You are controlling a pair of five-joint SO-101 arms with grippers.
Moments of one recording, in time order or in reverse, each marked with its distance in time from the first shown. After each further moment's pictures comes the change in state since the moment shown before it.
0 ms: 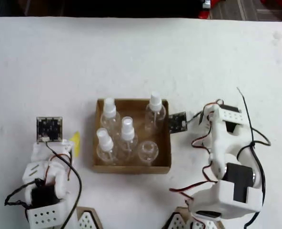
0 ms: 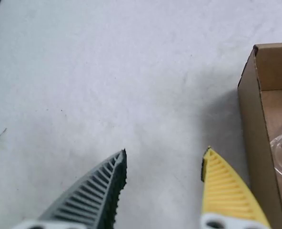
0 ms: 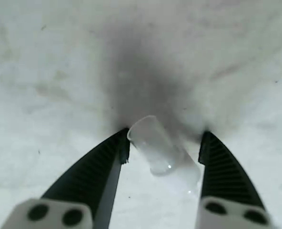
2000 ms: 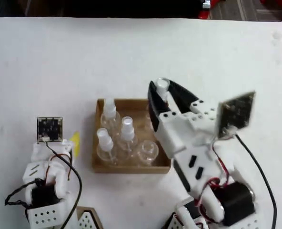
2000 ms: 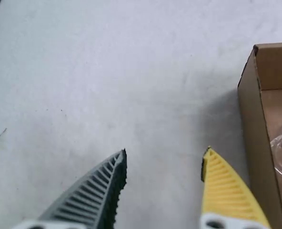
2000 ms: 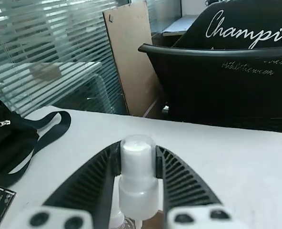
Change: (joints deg) left arm 0.0 0.0 0.0 0.0 0.0; right arm -38.2 -72.2 -4.3 -0.3 -114.7
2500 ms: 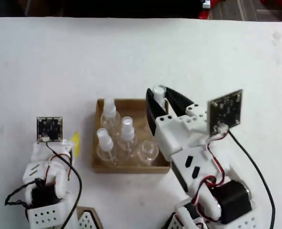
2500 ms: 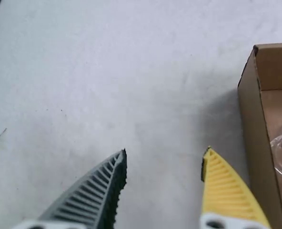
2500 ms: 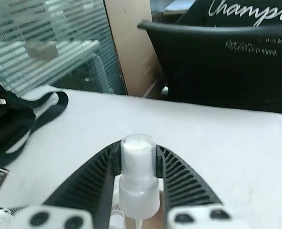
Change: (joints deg) left arm 0.0 0.0 0.0 0.0 0.0; right arm -0.4 -1.1 3.6 2.6 1.1
